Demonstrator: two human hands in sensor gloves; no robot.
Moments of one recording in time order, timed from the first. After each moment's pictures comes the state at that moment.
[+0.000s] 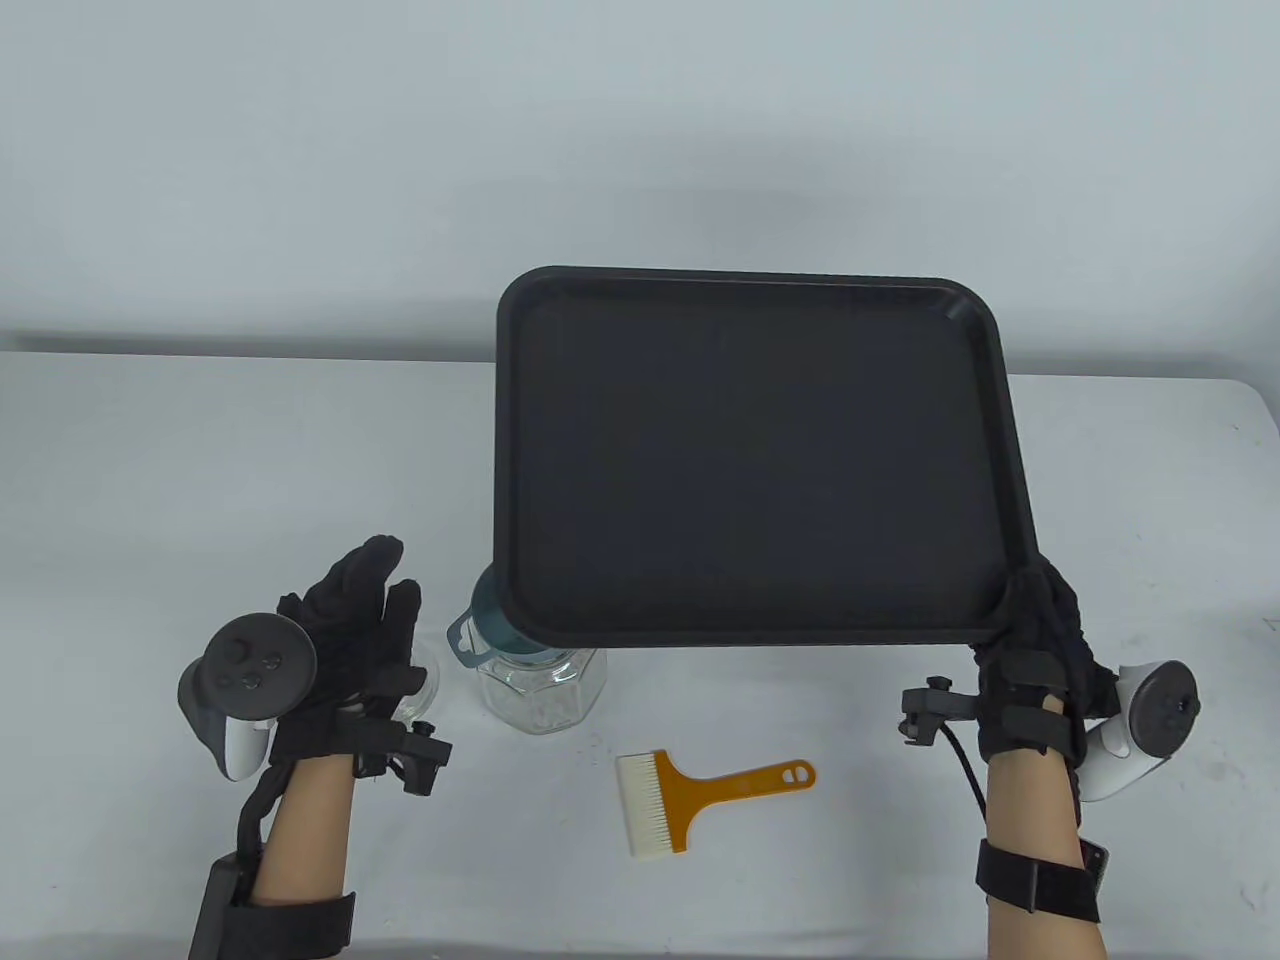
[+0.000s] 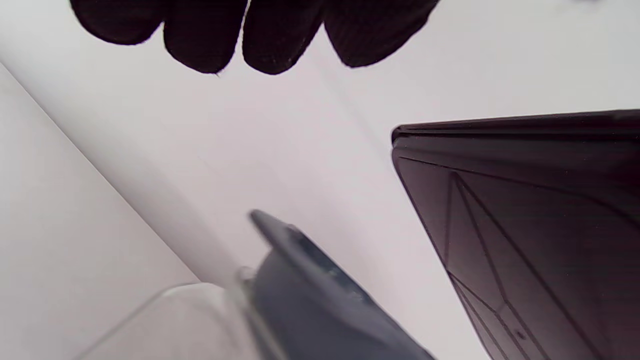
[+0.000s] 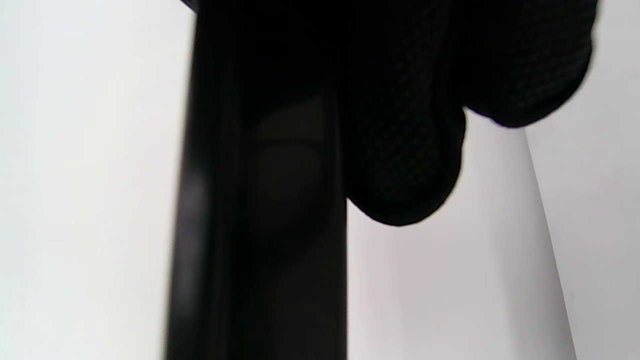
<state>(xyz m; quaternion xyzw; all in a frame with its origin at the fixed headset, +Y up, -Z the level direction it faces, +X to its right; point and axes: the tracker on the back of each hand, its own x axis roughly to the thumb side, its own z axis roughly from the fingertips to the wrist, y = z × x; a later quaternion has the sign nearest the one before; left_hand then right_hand) -0.273 -0.659 -0.279 0.15 -0.04 0.42 0.89 0.303 -0.674 -0.279 -0.06 -0.22 0.59 0.78</state>
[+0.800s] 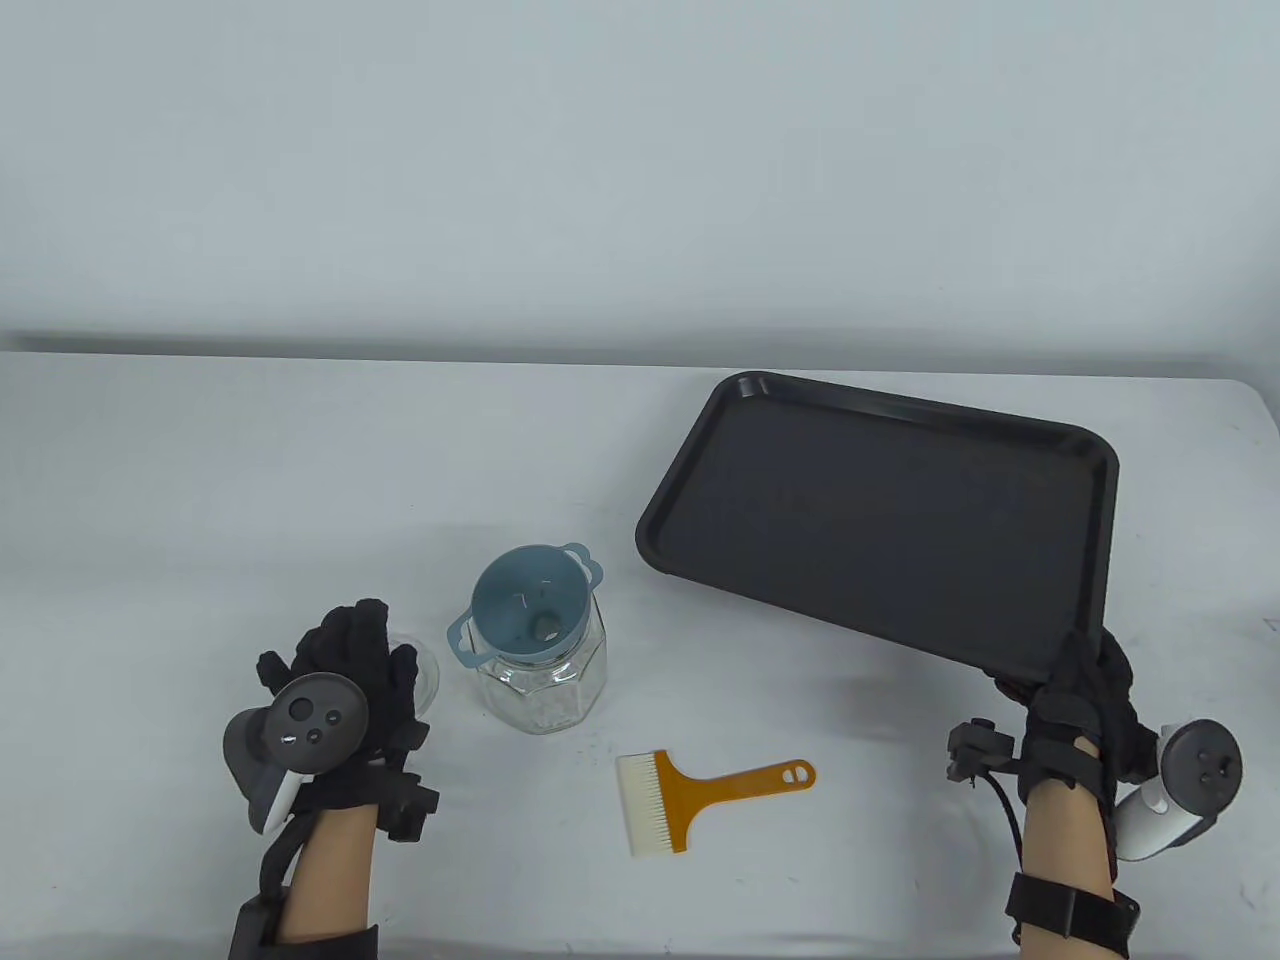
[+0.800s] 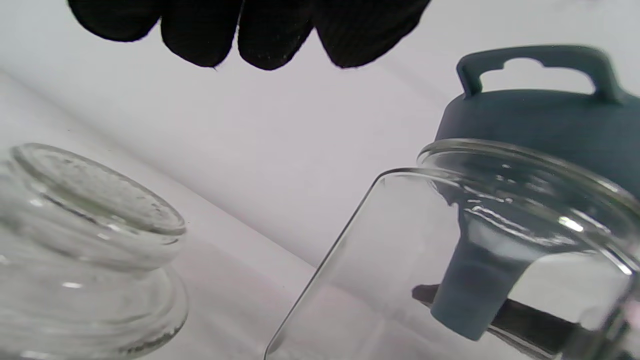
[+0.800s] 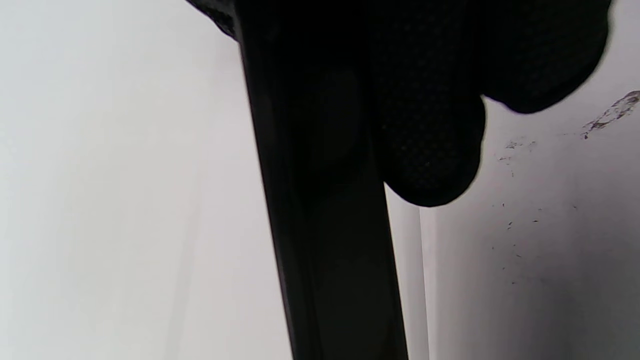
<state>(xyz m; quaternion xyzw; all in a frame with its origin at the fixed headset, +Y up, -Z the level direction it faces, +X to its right) -0.267 -0.713 -0.260 0.13 0.00 0.28 0.95 0.349 -0.729 -0.258 -0.18 -0.23 0.66 0.69</state>
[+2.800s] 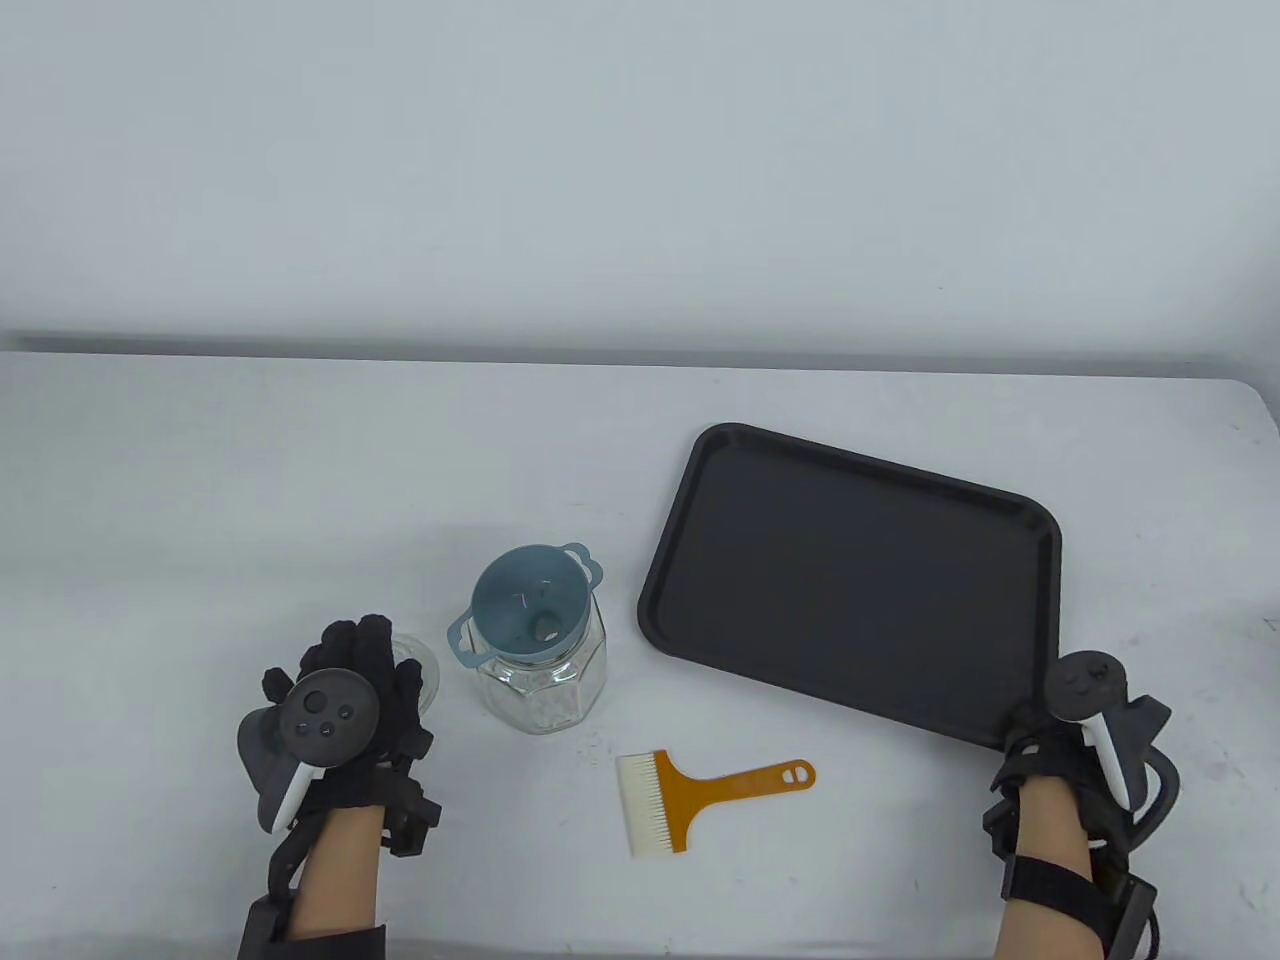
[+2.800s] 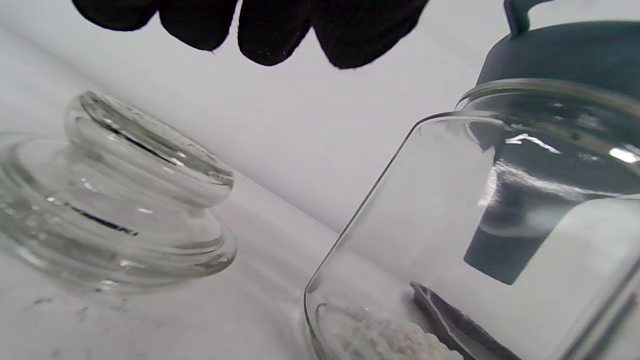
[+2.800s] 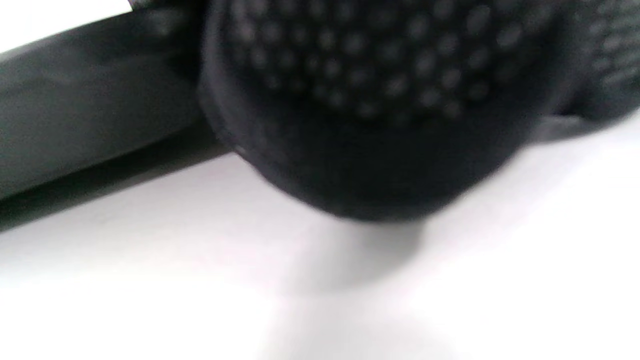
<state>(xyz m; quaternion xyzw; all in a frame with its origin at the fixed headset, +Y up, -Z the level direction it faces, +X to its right) -0.266 -0.723 -0.262 0.08 0.02 0.27 0.96 0.364 -0.774 -0.284 -0.30 0.06 0.94 0.16</state>
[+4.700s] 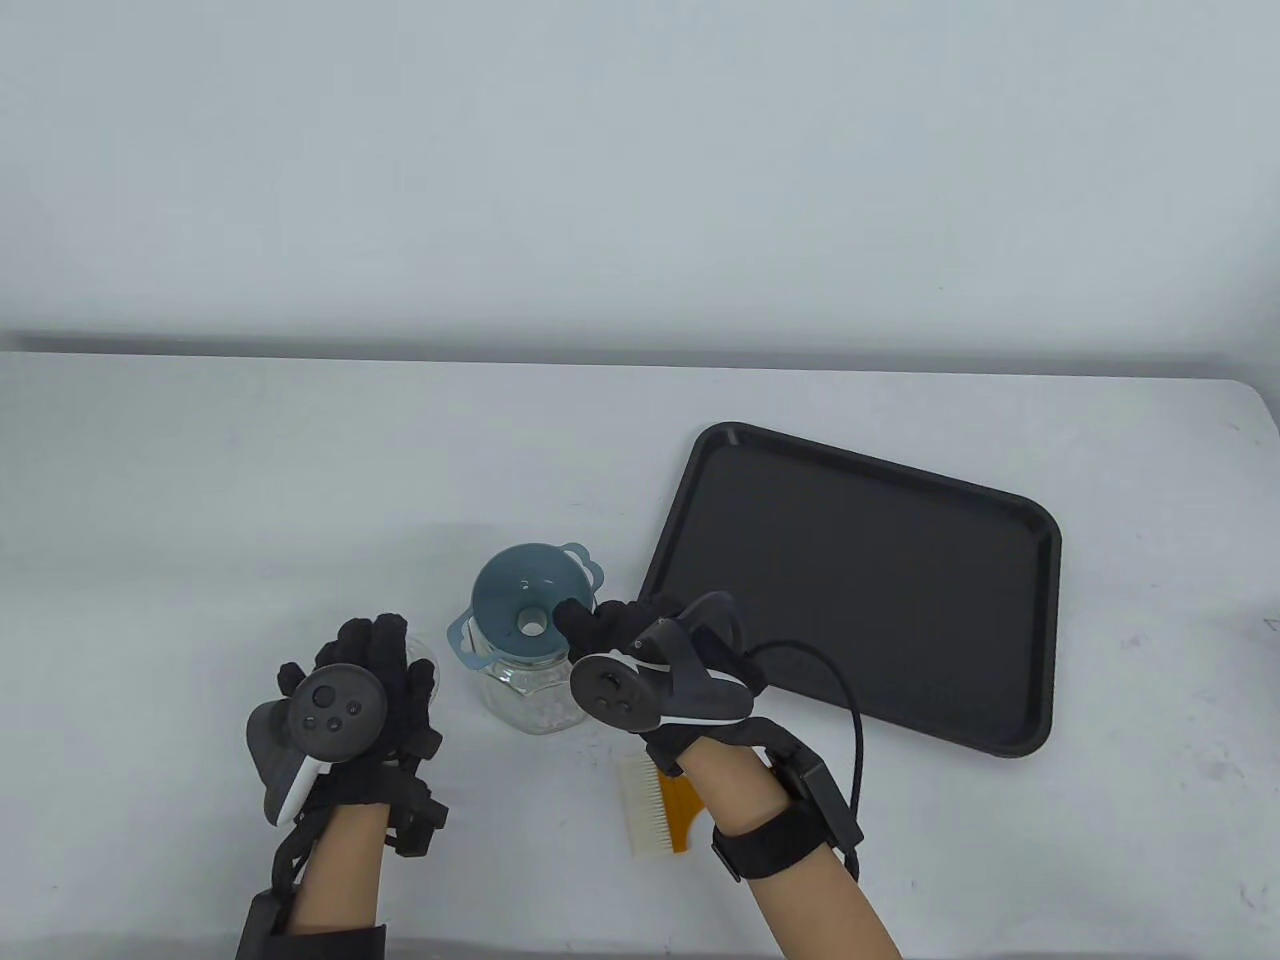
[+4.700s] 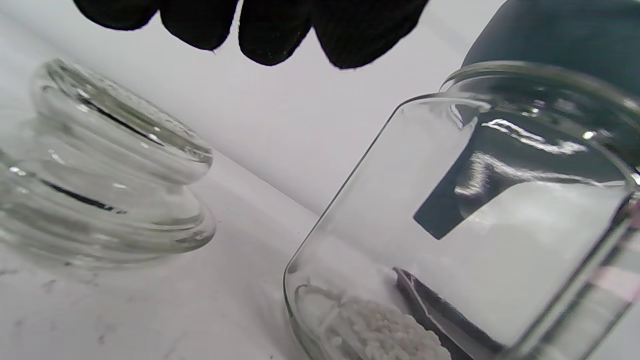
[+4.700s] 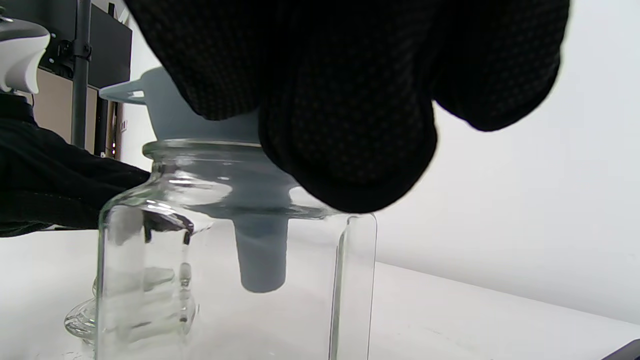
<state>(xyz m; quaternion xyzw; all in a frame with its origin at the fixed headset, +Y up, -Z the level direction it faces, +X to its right) -0.260 -0.728 -0.267 0.07 0.00 0.28 0.96 -0.010 -0.651 -0.295 0.36 -0.14 0.92 0.05</state>
